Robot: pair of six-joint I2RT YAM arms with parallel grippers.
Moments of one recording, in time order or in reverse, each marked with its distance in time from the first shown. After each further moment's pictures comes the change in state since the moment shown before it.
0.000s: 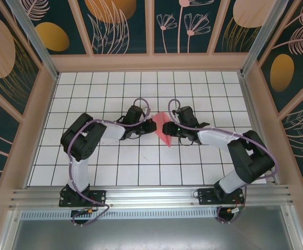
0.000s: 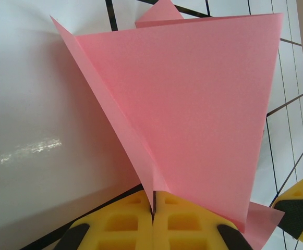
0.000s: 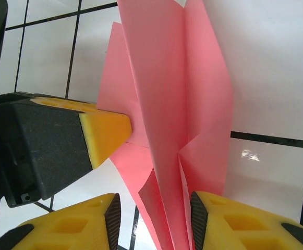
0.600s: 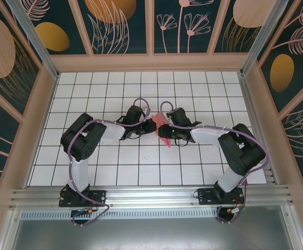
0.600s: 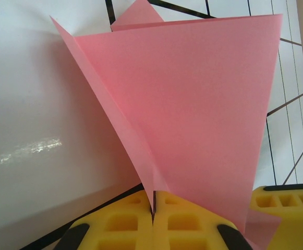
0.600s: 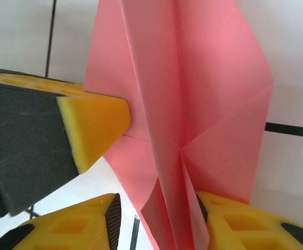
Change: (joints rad) left arm 0.000 0.000 0.000 0.000 0.000 0.000; right arm 0.065 0.118 0.063 -0.024 0.042 0.008
